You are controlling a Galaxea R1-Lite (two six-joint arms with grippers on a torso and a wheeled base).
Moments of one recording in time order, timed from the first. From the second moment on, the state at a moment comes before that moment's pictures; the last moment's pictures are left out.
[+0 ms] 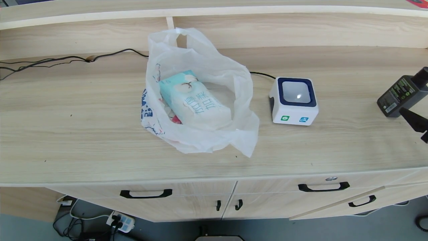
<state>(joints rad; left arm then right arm) 0.00 0.00 0.00 -0.02 0.00 0.02 -0.46 1.57 -0.48 -1.24 0.37 0.10</state>
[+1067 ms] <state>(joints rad) 0.00 0.00 0.00 -0.02 0.00 0.02 -0.43 1.88 -0.76 -1.46 0.40 0.19</state>
